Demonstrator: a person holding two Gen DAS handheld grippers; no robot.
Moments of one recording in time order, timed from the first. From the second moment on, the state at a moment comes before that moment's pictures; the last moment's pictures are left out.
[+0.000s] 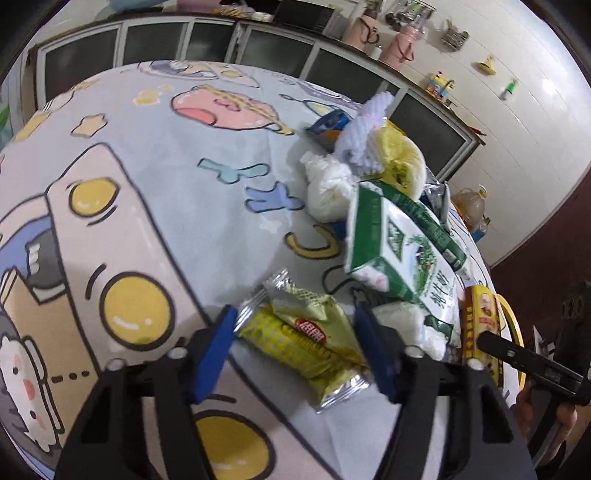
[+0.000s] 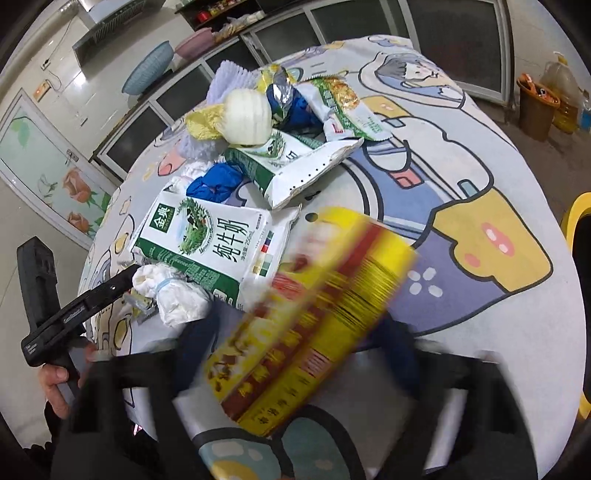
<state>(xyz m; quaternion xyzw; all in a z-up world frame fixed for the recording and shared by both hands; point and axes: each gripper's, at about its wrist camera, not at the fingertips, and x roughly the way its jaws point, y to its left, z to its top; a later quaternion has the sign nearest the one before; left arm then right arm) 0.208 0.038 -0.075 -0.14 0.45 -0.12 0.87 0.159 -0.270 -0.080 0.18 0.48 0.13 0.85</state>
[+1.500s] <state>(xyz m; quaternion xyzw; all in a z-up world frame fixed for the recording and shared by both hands) 0.161 -0.098 0.022 -0.05 0.36 -0.31 0.88 0.054 -0.431 -0.025 0.23 0.35 0.00 0.91</state>
